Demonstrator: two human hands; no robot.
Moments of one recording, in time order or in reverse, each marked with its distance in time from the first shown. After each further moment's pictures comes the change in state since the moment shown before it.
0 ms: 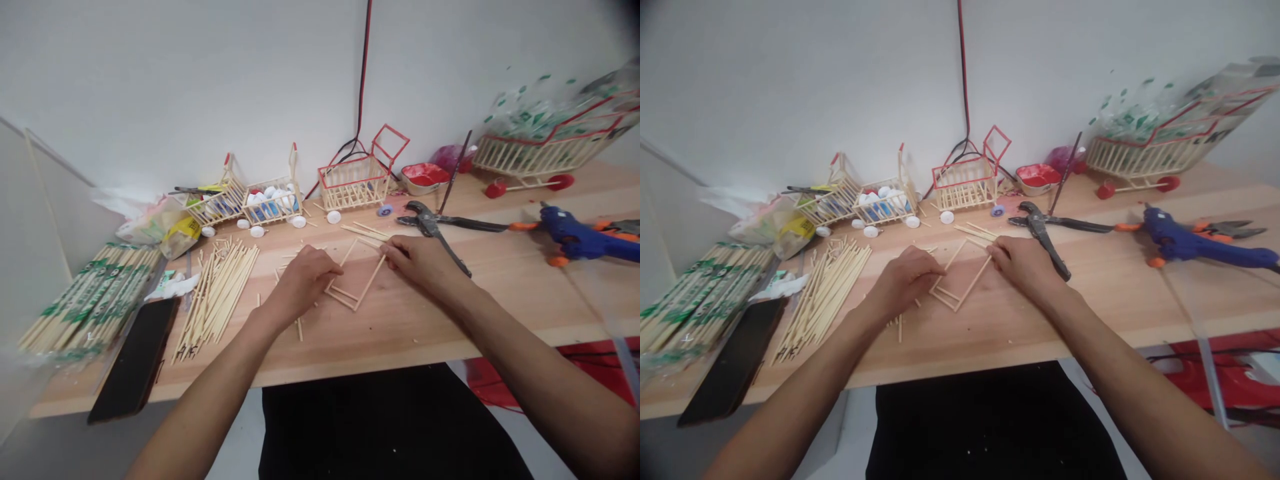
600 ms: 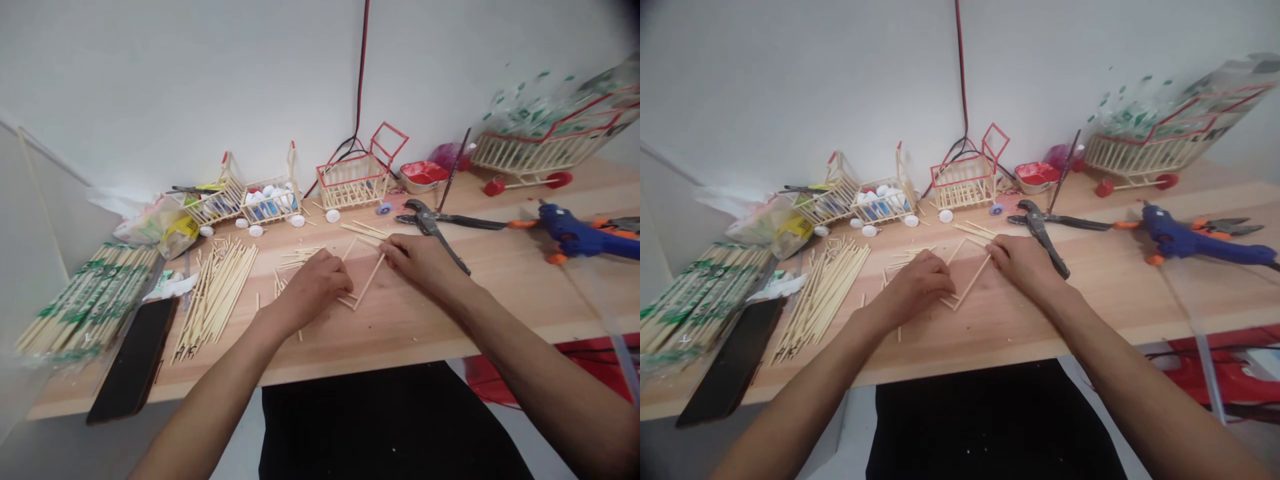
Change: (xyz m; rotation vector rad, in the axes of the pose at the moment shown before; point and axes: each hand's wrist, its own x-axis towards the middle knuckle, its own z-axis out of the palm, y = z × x) left_hand 0.003 0.004 0.011 0.095 -0.159 0.141; right_hand 0.000 0.001 0.000 -0.022 -0.004 -0.010
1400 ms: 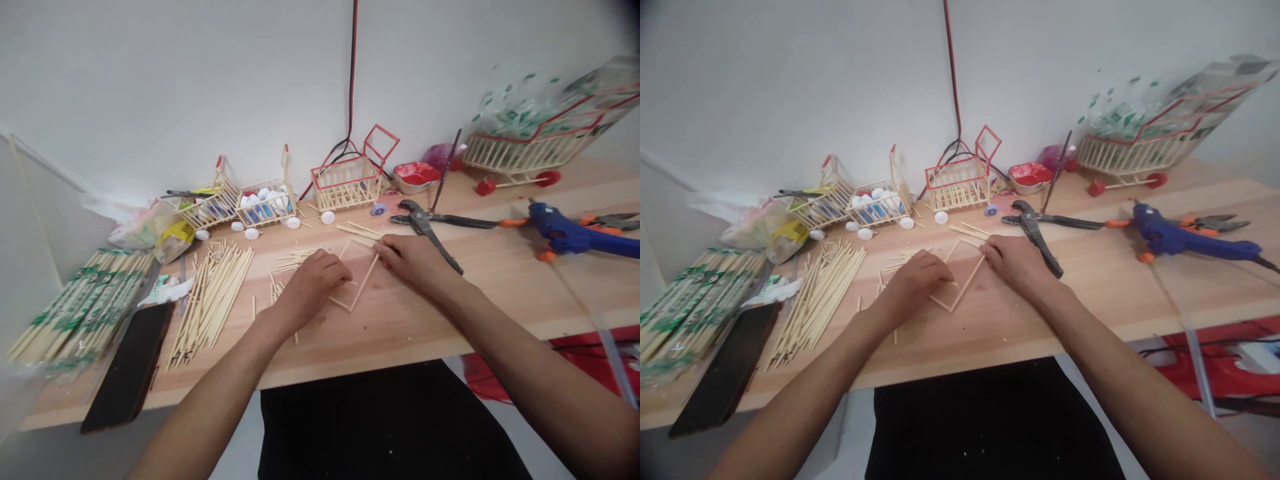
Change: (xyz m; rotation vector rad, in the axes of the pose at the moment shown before) left_hand 0.005 0.002 0.008 0.021 0.113 -0.013; right_hand 0.002 -0.001 0.000 -0.015 -0.014 -0.022
